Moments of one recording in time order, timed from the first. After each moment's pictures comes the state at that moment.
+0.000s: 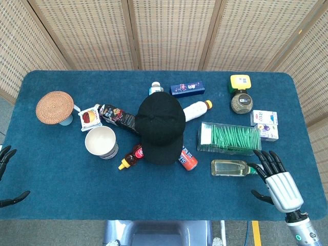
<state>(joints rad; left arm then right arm) -0.01 -0.87 0.04 -1.83 1.62 1.55 -0.23 0.14 -1.17 -0.02 -1.56 -1.77 1.55 -0.04</state>
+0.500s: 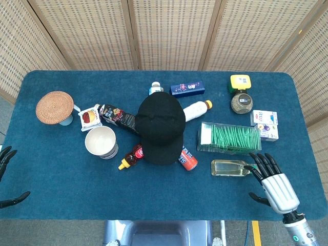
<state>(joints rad) -0.01 -0.86 0.05 -1.83 1.63 1.55 -0.24 0.15 -1.18 -0.04 -1.55 -1.79 1.51 -0.05</state>
